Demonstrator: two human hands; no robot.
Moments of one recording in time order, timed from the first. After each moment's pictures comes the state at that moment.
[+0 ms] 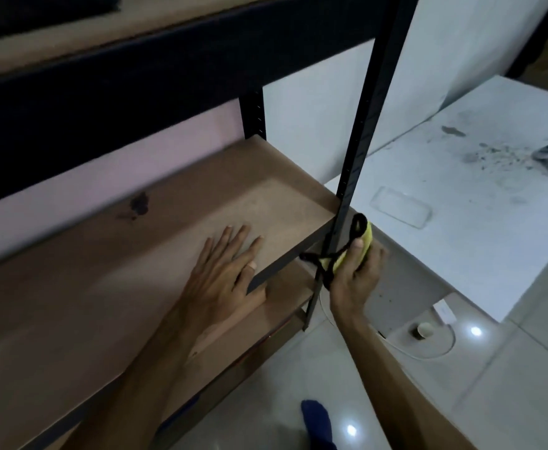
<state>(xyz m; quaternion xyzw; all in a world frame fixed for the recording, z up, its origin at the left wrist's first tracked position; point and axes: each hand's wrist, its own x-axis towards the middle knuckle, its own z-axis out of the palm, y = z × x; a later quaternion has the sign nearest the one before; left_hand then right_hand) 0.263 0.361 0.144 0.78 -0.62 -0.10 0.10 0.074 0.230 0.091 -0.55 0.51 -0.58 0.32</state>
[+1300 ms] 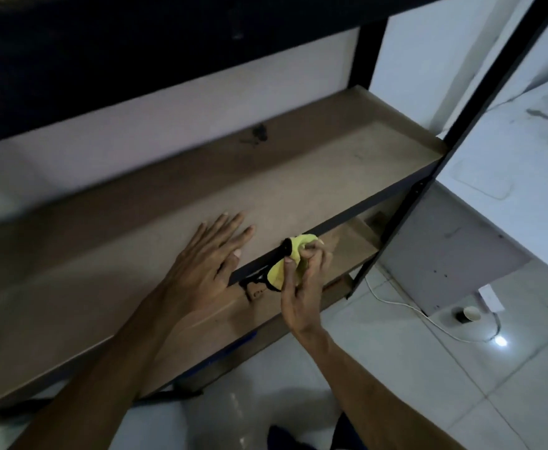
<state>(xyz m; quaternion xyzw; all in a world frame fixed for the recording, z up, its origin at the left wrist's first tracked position) 0.370 0.623 0.144 0.78 -0.61 -0.09 0.13 0.209 0.516 0.067 -0.69 0.30 -0.50 0.42</state>
